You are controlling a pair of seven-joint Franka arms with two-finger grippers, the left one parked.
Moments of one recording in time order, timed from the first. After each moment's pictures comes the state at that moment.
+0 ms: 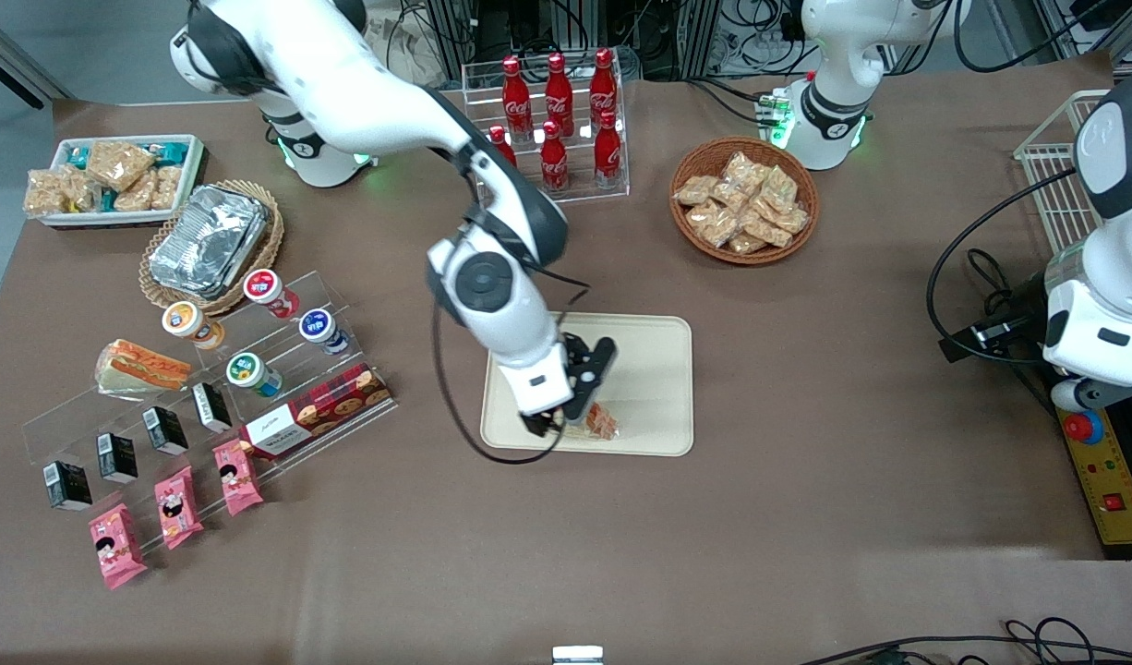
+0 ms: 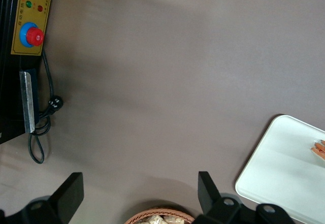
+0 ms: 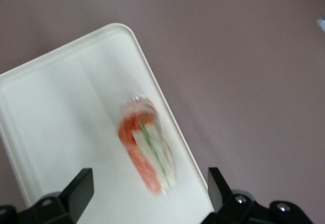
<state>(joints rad) 0.68 0.64 -0.08 -1.35 0.19 2.18 -0.47</state>
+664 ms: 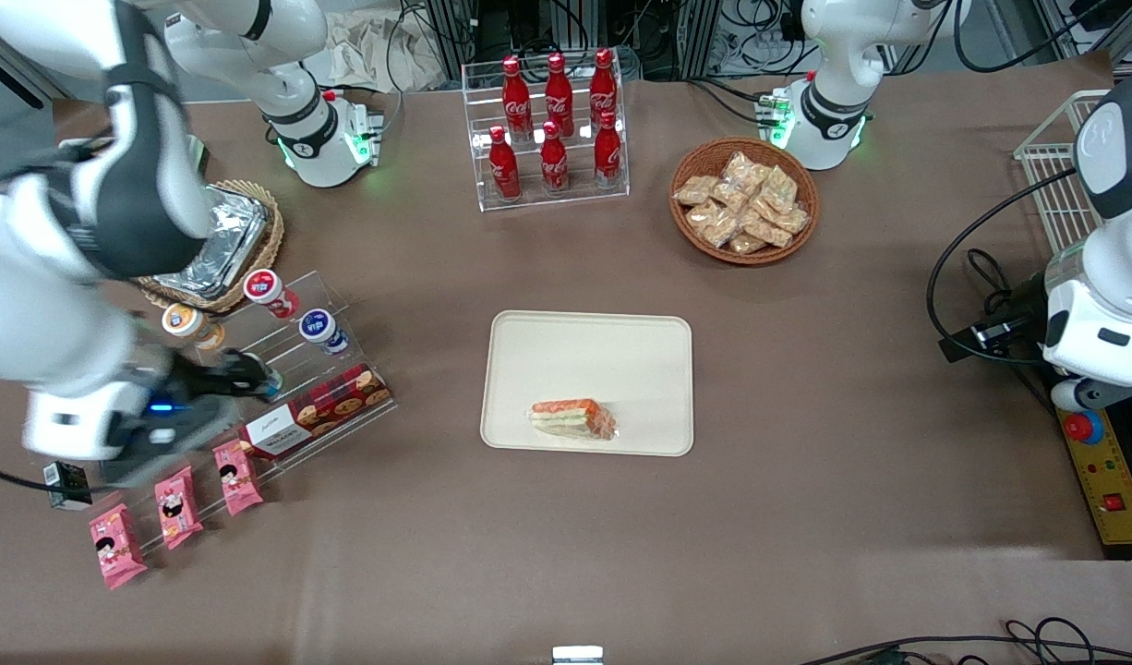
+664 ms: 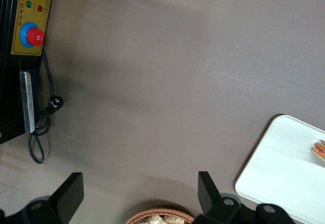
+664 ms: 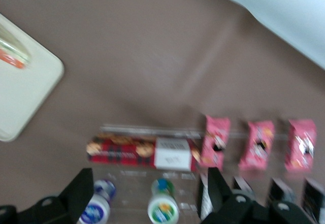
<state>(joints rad) 0.15 0.33 -0.09 -1.35 0.03 1.70 -0.47</state>
